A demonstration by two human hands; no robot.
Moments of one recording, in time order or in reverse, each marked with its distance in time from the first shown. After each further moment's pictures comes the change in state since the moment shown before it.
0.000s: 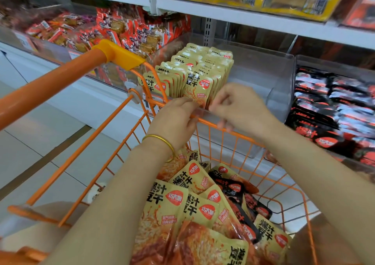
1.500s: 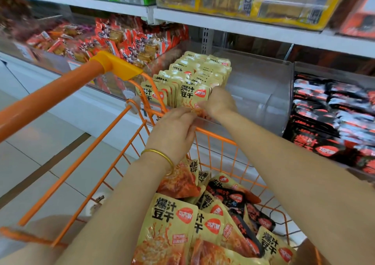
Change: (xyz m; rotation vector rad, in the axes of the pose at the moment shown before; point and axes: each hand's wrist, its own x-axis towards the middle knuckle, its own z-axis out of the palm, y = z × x) left_hand -0.002 -0.004 0.011 0.002 0.060 0.024; right_hand 0.099 0.032 0.039 -0.301 0.200 0.175
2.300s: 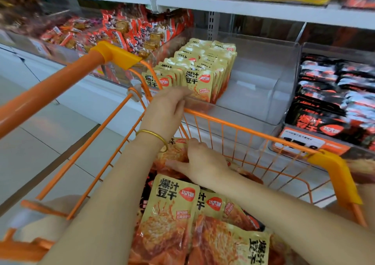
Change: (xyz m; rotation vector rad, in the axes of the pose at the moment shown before) left_hand -0.007 -0.010 -0.021 -0.163 0.131 -0.039; right_hand -0.163 0.005 0.030 -0.252 -0.393 -0.207
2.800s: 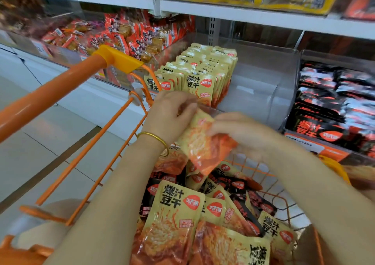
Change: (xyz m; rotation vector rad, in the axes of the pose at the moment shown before) left_hand 0.001 0.007 -0.005 -0.083 -0.004 -0.028; right_hand -0.002 0.028 -0.085 0.962 -0.173 0.137
